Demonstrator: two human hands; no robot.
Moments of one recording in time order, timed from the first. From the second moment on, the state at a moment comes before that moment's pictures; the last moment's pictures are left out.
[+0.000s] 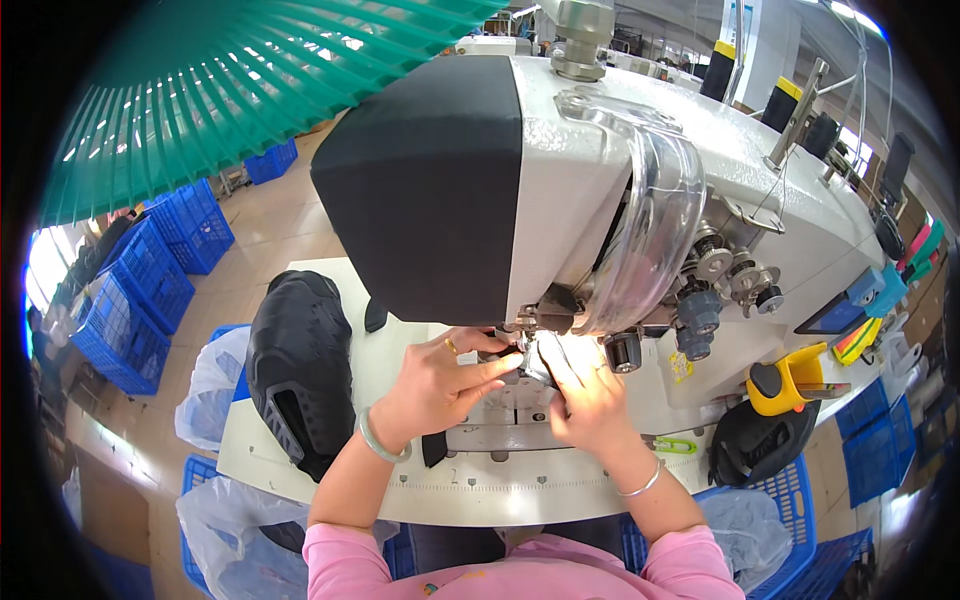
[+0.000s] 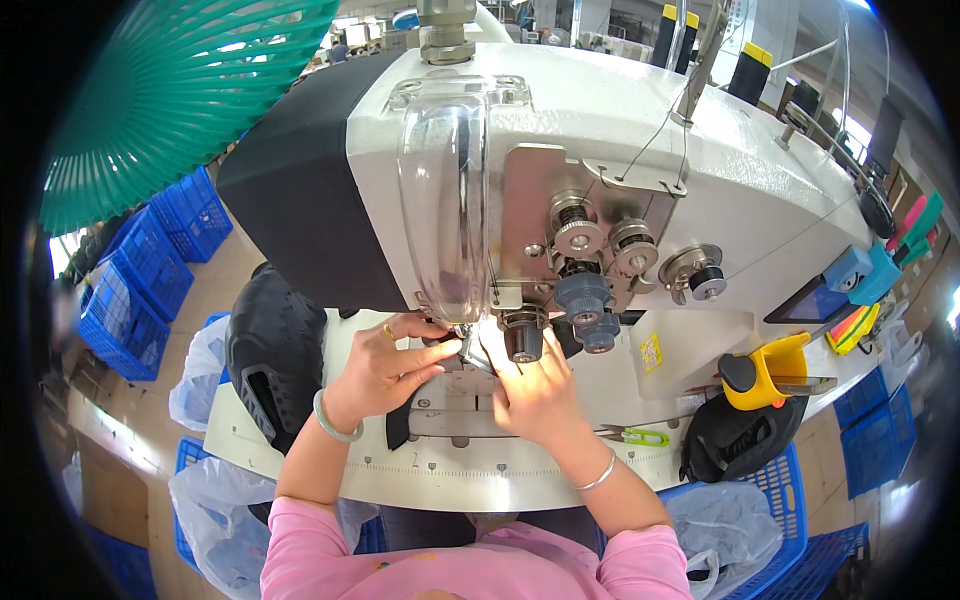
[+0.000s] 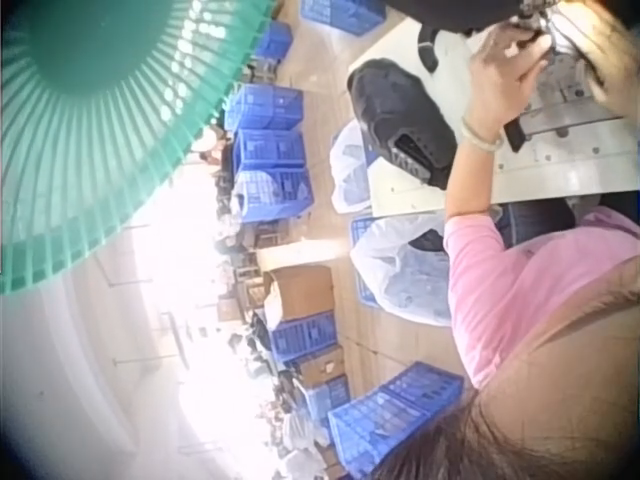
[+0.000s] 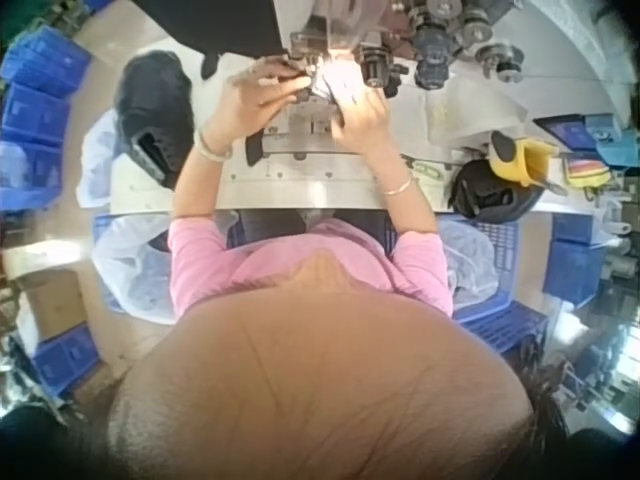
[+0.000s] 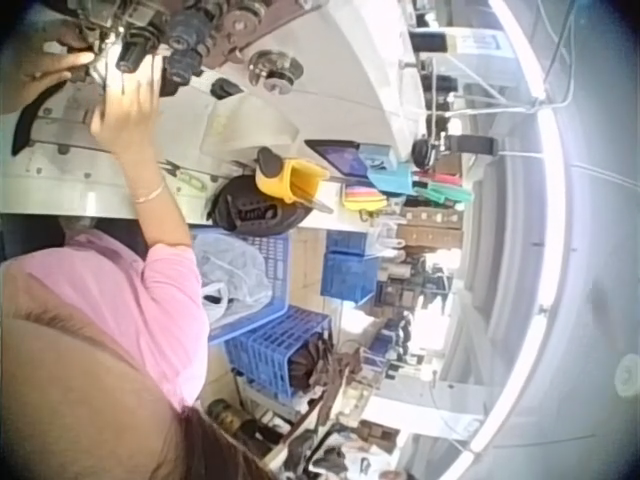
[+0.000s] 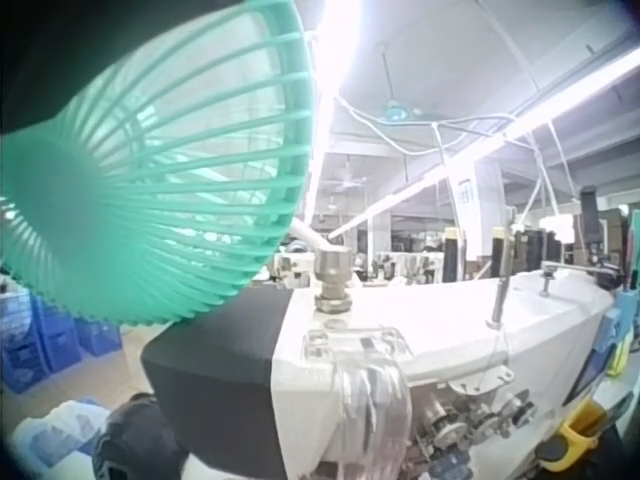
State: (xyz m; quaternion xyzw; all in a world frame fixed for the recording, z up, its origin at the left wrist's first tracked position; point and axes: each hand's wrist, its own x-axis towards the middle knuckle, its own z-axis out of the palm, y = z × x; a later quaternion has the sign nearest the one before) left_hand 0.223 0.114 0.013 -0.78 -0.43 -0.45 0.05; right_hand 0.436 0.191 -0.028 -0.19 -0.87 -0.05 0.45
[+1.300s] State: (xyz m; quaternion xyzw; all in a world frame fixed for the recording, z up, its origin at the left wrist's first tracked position) left_hand 0.227 0.189 -0.010 -0.45 -0.56 -0.60 -0.35; right_hand 0.437 0.239 -0.044 -0.31 -0.85 -0.09 0.42
